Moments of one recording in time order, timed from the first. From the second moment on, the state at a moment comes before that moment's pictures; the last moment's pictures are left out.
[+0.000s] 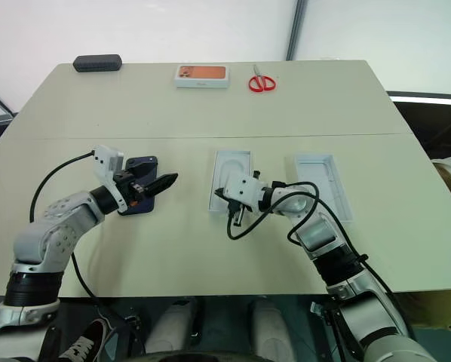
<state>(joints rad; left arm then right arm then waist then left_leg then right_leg) -0.27 0.54 0.11 -0.14 -0.55 0.54 -0.62 -0.52 -0.46 0.39 0.09 -0.11 0.04 0.83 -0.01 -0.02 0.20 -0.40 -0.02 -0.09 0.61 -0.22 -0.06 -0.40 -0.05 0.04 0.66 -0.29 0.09</state>
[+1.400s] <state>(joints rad) -0.39 0.67 0.51 0.24 -0.80 1.12 -0.51 -0.85 0.00 0.56 0.51 -0.26 0.09 0.68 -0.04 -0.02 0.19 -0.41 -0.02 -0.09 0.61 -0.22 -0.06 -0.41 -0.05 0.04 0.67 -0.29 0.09</state>
